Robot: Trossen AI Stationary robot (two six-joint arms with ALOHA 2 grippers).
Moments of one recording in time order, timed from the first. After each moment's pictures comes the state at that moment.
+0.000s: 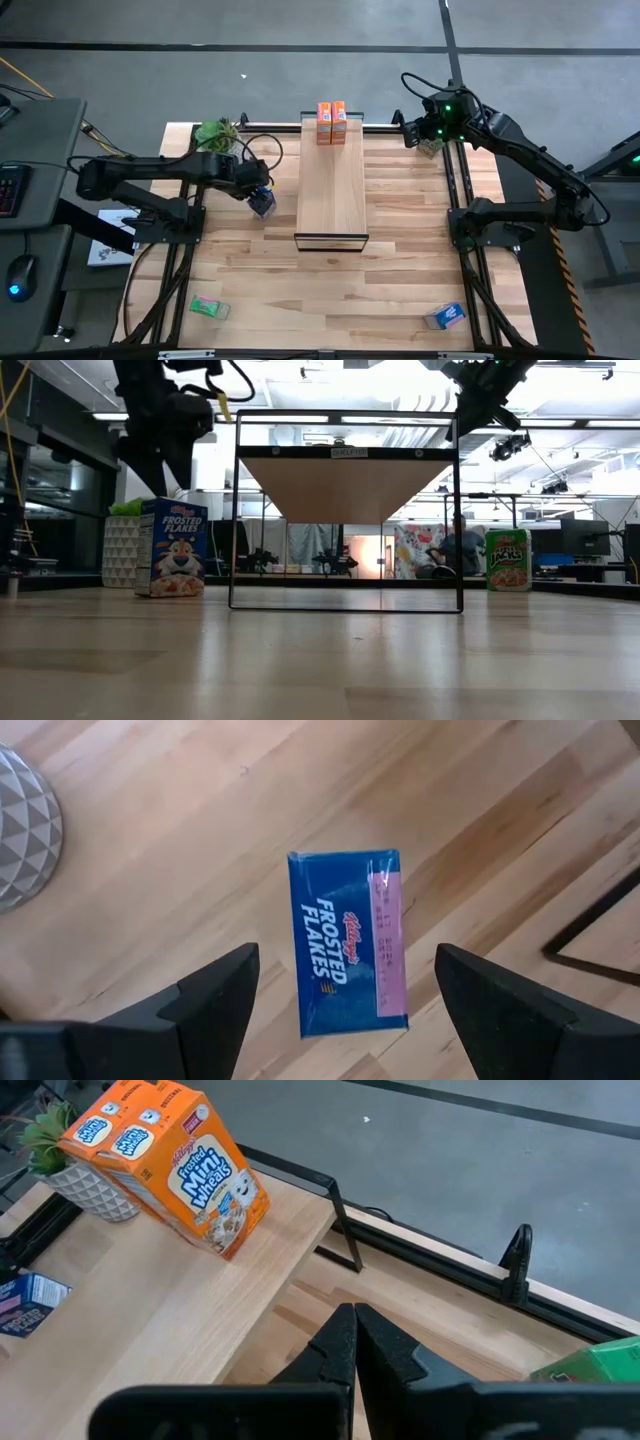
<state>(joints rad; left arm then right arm) 0.14 1.24 1.00 -1.03 -0.17 -0.73 -0.69 1.06 1.19 -0.81 0.05 0.36</state>
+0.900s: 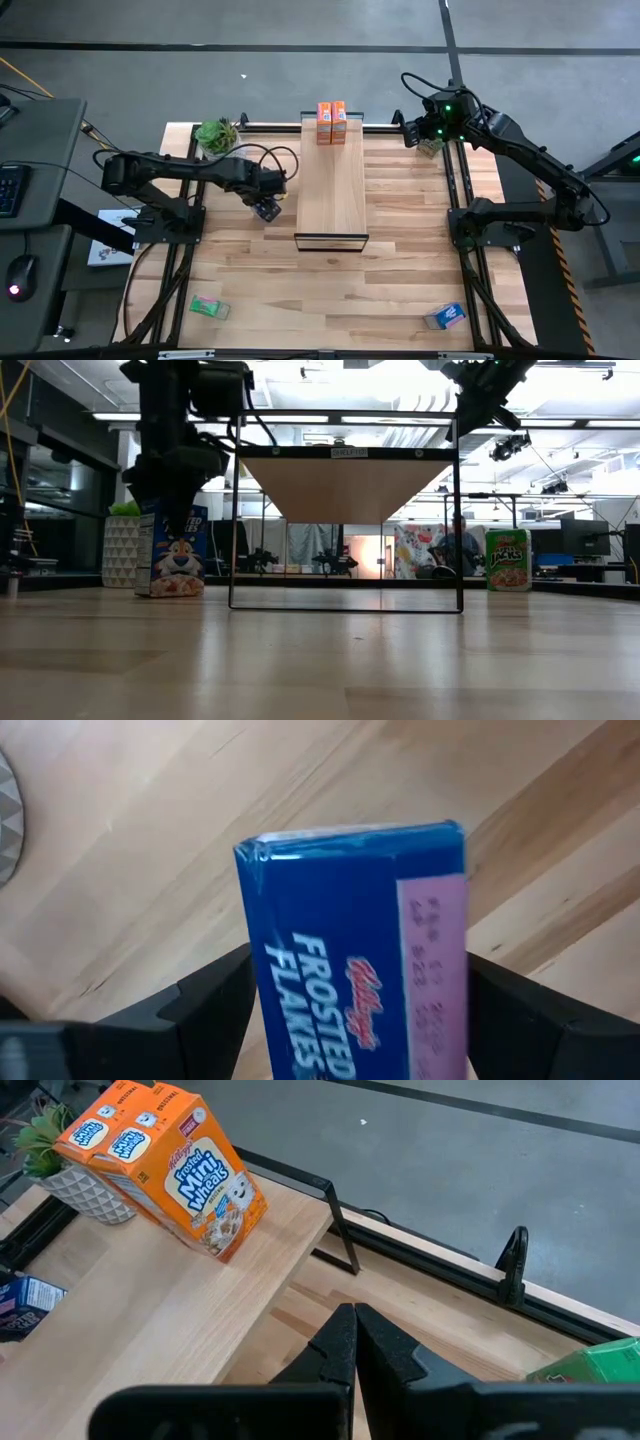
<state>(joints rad) 0.15 1.47 1.00 -1.02 -0.14 -0.68 -0.69 1.06 1.19 -0.80 0.06 0.36</state>
